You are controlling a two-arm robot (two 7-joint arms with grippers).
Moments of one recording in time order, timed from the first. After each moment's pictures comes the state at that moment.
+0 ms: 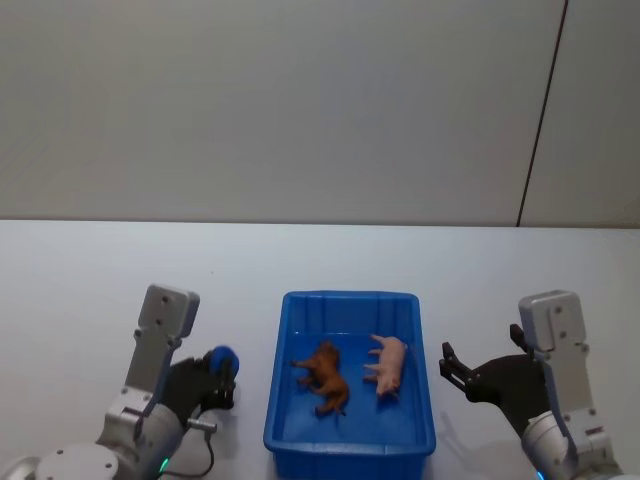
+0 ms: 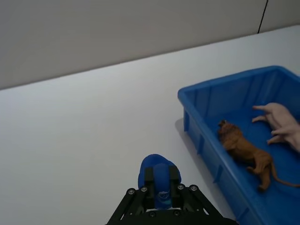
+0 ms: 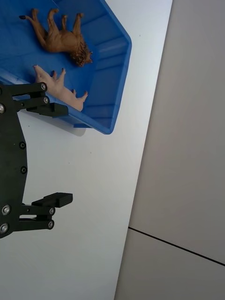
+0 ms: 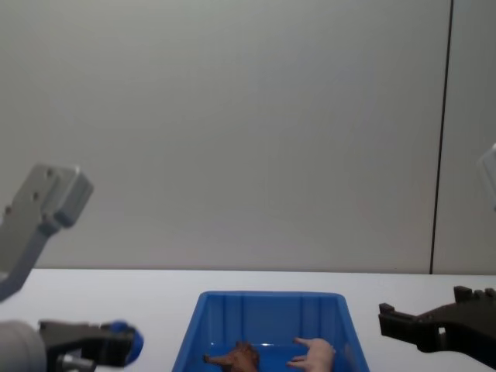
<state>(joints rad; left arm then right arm) -0.18 0.38 0.37 -1.49 -0.38 0.30 0.04 0.03 0.12 -0.28 -1.59 0.03 0.21 -0.05</state>
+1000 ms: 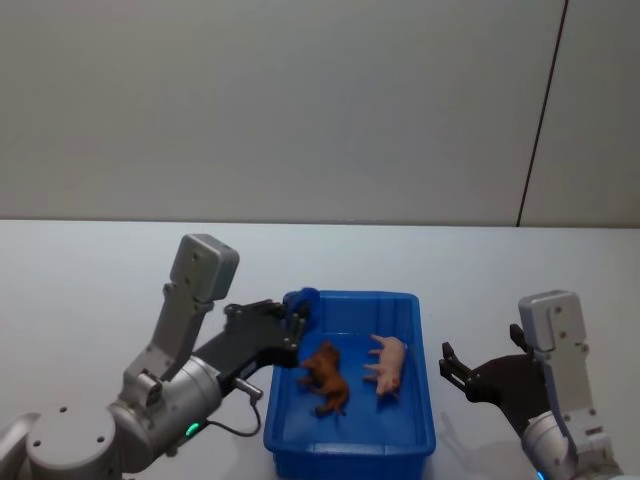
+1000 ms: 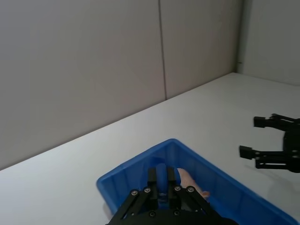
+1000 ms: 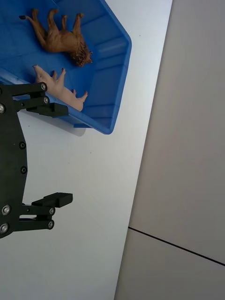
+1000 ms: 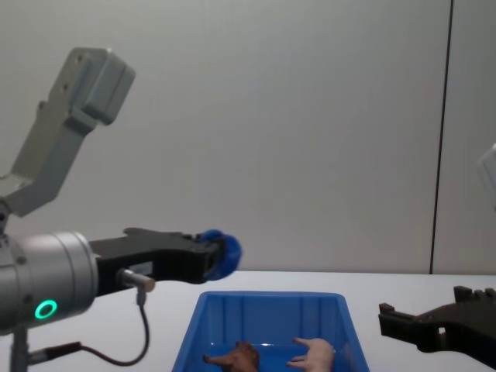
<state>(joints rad) -0.22 0.39 0.37 -1.60 -0.35 0.18 -0.28 0.03 0.12 -0.28 -1.60 0.03 0.21 -0.05</state>
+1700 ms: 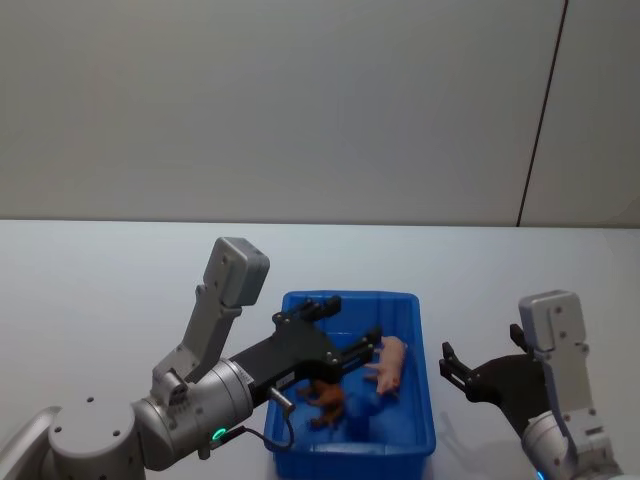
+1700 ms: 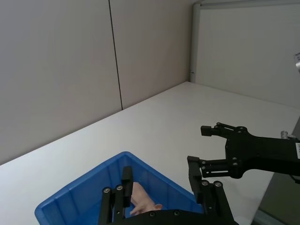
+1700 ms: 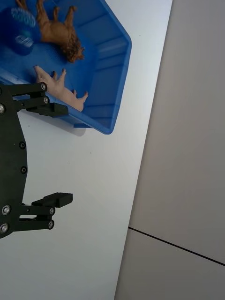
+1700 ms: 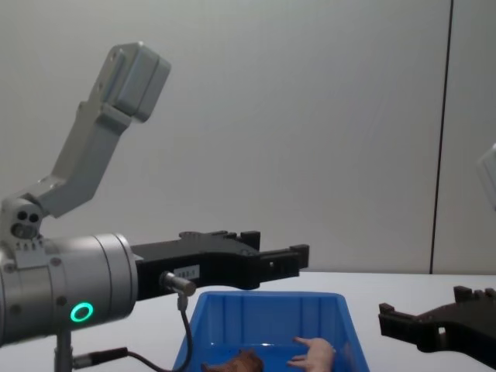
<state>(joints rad) -0.26 0.36 0.39 -1.55 -0.39 0.17 -0.47 0.03 0.12 -0.28 -1.59 0.03 0.21 -0.05</state>
